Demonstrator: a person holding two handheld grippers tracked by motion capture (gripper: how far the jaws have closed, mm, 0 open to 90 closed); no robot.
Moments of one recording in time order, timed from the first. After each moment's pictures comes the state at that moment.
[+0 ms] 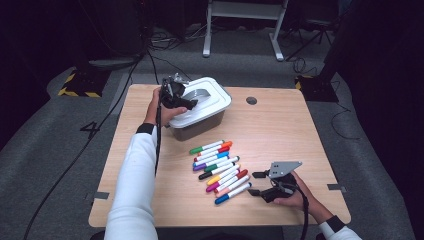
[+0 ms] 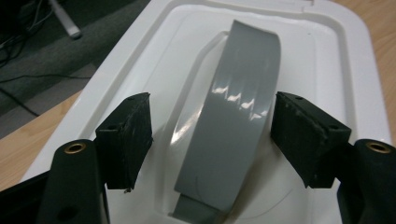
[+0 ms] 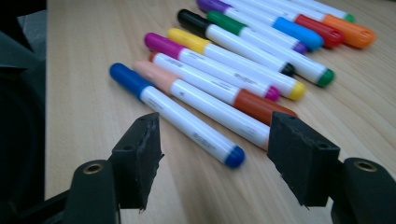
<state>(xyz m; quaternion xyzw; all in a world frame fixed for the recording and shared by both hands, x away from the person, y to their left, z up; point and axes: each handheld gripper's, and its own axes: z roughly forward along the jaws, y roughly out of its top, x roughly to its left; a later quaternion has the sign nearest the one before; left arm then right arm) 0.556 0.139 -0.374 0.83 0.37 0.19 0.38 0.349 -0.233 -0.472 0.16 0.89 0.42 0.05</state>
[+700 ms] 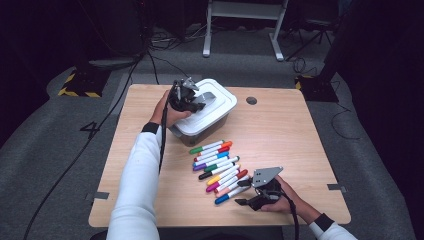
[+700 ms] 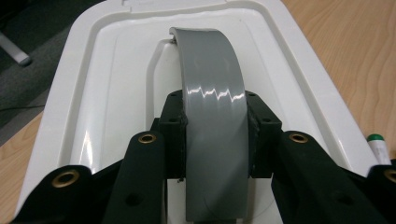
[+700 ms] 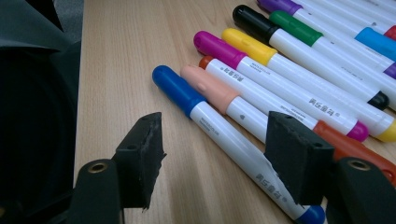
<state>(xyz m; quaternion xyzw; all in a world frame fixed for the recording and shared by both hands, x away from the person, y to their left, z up) 0.547 0.113 -0.373 0.87 0.27 0.15 0.38 0.339 -0.195 -0.482 0.10 0.91 0.41 0.02</state>
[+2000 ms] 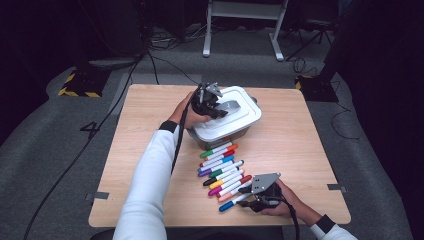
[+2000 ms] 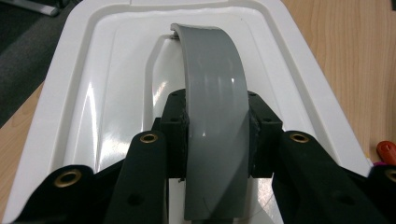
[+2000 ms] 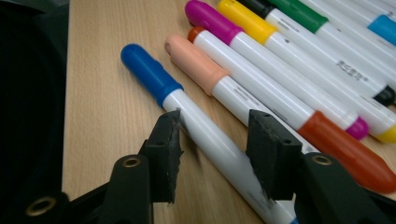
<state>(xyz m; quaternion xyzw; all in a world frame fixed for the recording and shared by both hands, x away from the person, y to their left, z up) 0.542 0.055 -0.369 0.90 0.18 0.10 0.38 0.330 -0.198 -0.492 0.09 0.92 0.37 0.04</state>
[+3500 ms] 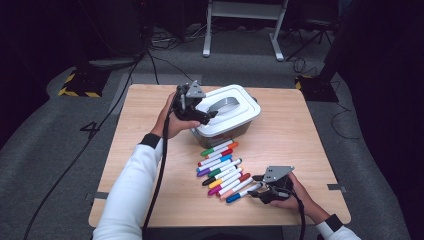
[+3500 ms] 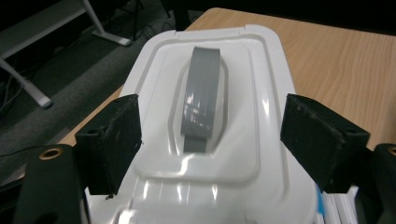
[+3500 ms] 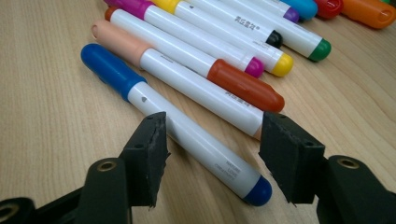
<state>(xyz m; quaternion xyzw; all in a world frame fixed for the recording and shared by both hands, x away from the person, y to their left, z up) 0.473 0.106 -0.341 0.84 0.24 0.21 0.43 0.347 -0.231 -0.488 0.17 0.91 0.36 0.09</state>
